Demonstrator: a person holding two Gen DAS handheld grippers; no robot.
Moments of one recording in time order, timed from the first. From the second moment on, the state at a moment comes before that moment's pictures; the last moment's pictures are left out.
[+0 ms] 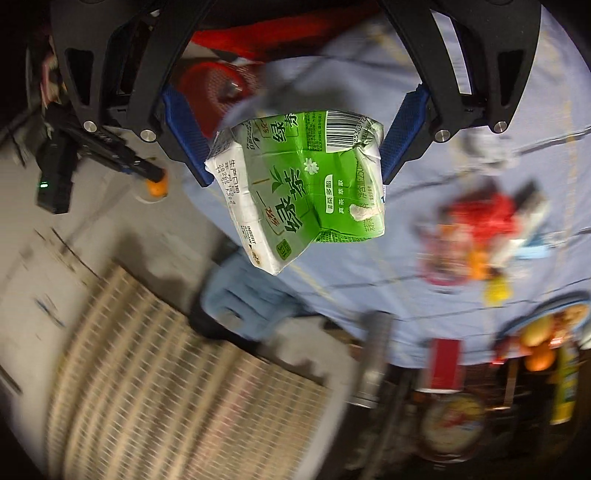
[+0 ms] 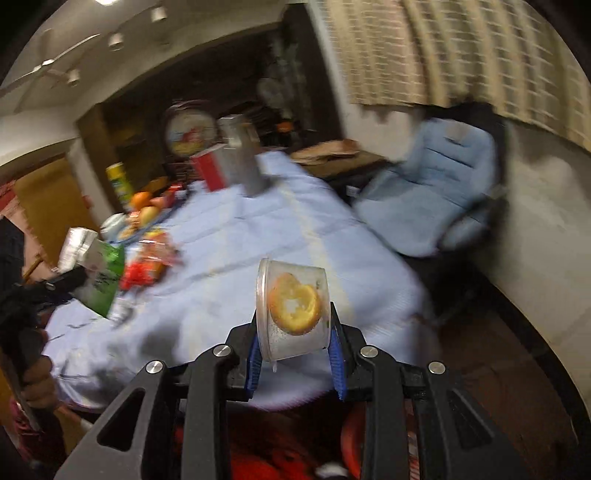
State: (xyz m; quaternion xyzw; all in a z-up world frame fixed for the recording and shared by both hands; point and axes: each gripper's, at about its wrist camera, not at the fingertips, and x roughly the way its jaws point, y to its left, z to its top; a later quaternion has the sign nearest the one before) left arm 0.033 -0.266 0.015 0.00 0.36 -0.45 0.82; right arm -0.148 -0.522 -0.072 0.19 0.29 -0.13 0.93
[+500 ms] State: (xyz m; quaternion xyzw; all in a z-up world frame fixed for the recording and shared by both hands) left arm -0.050 -0.447 -0.048 0.15 0.41 -0.59 0.68; right arm -0.211 -0.615 -0.156 0.28 0.36 -0.23 0.86
